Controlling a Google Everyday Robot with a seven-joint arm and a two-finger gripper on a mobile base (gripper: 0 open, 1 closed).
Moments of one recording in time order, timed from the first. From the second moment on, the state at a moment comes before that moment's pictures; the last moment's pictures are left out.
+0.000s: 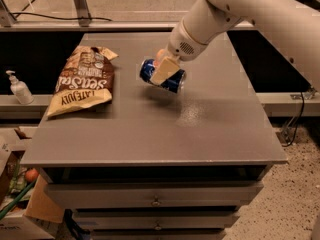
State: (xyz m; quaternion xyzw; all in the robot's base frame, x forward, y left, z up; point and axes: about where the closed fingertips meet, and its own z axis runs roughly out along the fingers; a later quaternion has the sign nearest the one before) arm 0.630 -0.015 0.882 -0.59 0.75 0.15 0.26
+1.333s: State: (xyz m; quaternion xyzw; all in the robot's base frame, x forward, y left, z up) arm 0.600 0.099 0.867 -0.66 0.68 0.20 0.24
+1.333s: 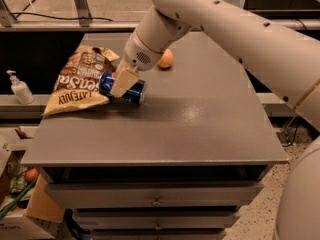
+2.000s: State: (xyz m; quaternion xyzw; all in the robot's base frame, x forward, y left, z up) arm 0.593 0.110 0.853 -0.67 0.68 0.21 0.23
